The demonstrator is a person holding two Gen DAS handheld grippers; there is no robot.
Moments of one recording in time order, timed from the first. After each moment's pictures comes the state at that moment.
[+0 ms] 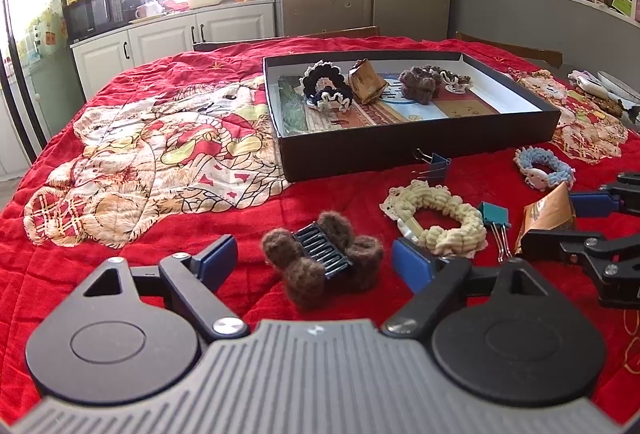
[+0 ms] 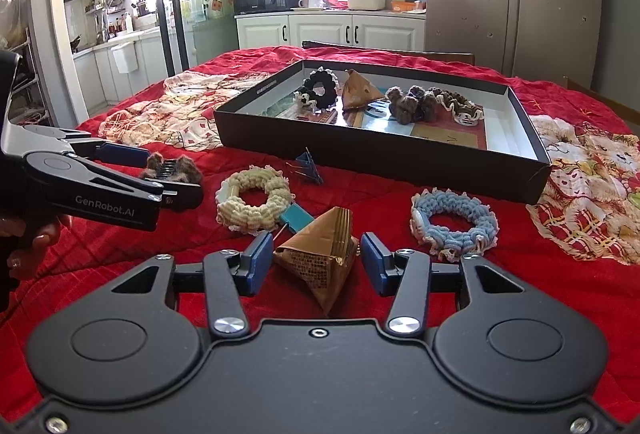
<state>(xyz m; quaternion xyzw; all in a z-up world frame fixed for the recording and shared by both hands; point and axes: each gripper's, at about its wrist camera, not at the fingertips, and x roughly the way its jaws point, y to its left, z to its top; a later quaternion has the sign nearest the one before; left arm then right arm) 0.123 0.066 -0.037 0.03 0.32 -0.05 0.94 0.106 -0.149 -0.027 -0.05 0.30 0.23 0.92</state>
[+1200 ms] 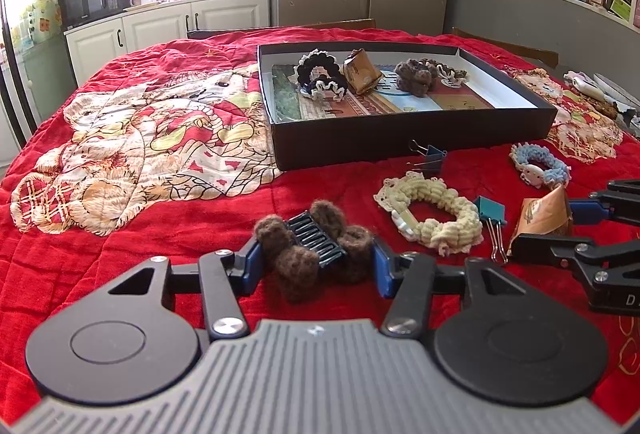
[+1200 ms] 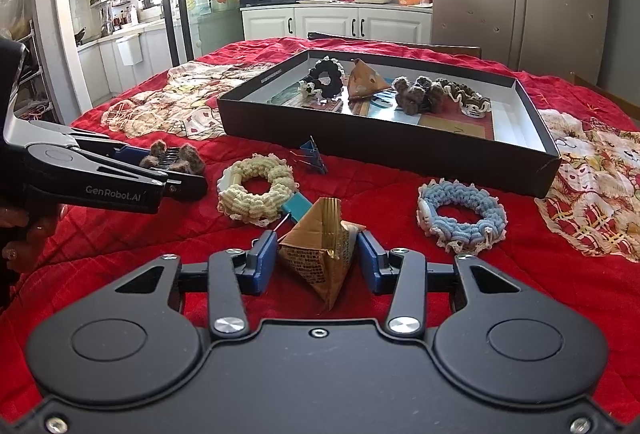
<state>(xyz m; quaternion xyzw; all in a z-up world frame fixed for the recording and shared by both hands) 0.125 0.066 -0.042 0.02 0.33 -0.06 0.94 0.105 -0.147 -0.034 -0.06 0.31 0.24 0.92</state>
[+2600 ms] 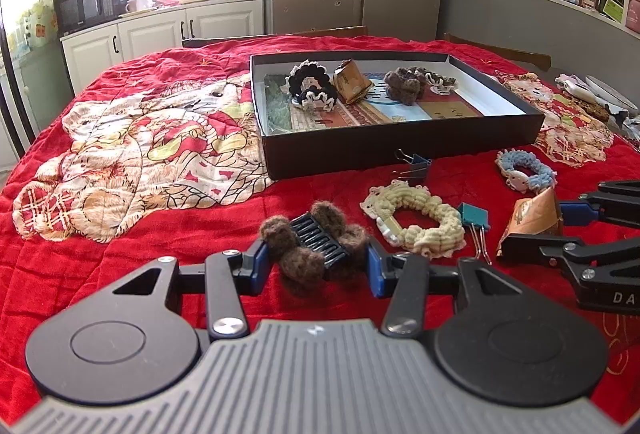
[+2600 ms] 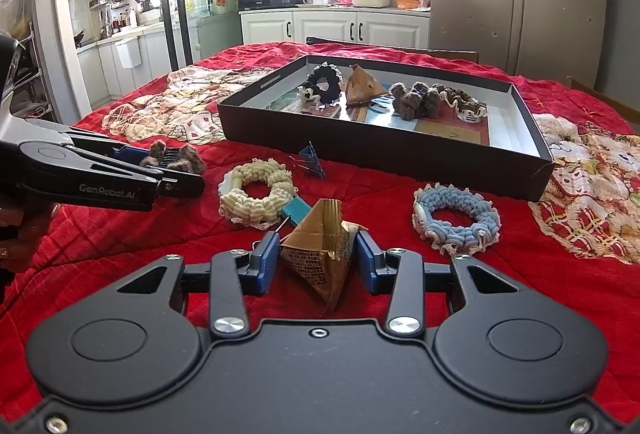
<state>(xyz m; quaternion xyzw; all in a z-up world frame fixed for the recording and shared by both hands) 0.120 0.062 -0.032 0.02 0.33 -0.07 0.94 0.102 -0.150 -0.028 -0.06 0.30 0.24 0.92</state>
